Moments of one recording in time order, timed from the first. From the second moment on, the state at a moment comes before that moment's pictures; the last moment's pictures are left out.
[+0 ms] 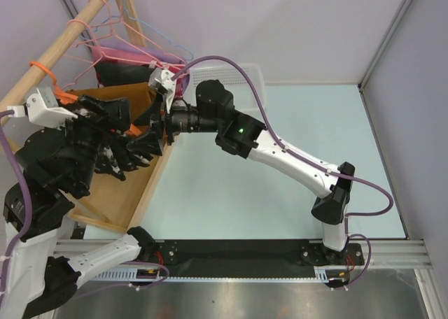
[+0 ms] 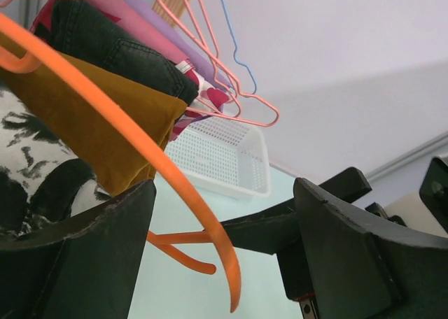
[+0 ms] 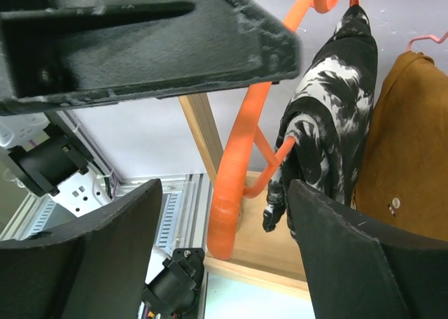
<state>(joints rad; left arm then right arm) -0.70 0.87 1.72 -0.88 -0.73 -0.59 1.08 1.90 2.12 -0.09 -0.53 0.21</state>
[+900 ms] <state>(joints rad) -0.42 0.78 1.41 -0.55 -0.54 -0.63 1.07 2.03 2.25 -0.10 -0.53 0.24</state>
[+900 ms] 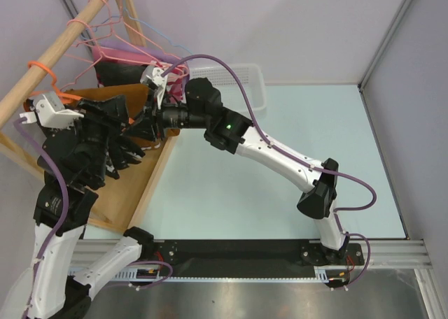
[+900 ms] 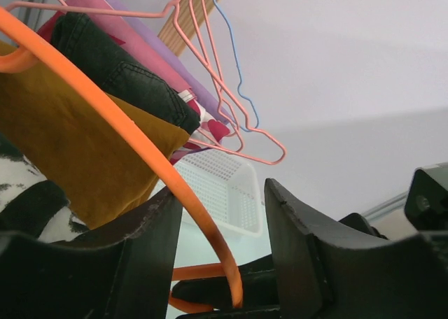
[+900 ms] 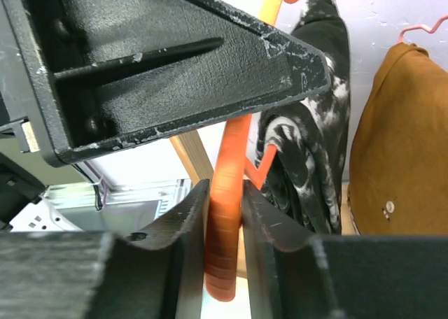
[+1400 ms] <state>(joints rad) -0.38 0.81 1.41 -0.54 -0.45 -0.54 1.02 2.08 2.30 -0.08 -0.58 0.29</state>
